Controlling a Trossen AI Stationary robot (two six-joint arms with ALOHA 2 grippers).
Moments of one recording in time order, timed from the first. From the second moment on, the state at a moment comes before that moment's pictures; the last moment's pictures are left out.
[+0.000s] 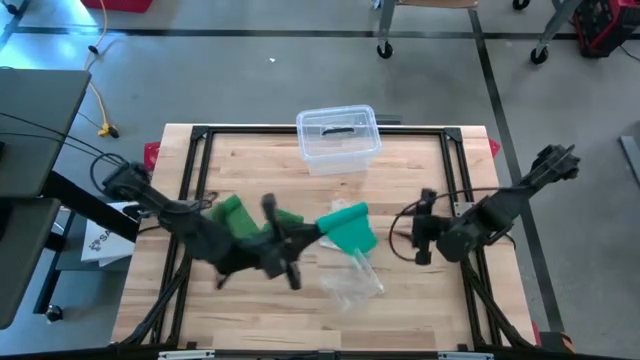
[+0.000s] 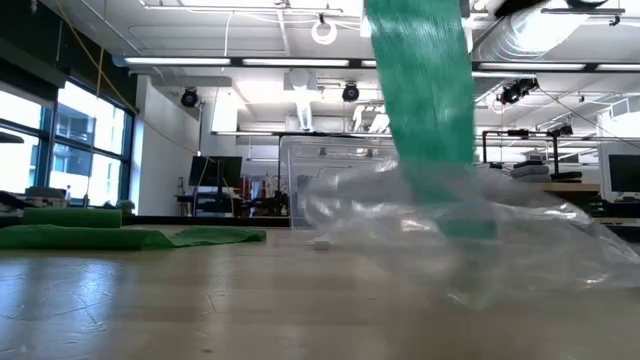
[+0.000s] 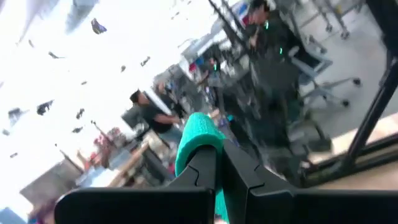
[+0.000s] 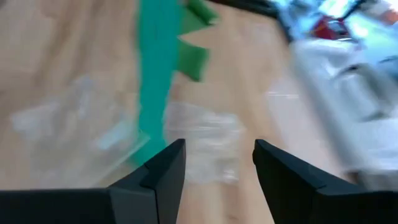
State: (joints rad) left arm -0.57 1.53 1.46 0.29 -0.87 0.84; right arm 0.63 1.05 0.94 -0.75 0.71 0.29
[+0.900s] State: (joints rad) left arm -0.65 1.32 1.00 0.31 -1.41 0.43; right arm 0.49 1.83 1.23 -0.25 0.22 -0.13
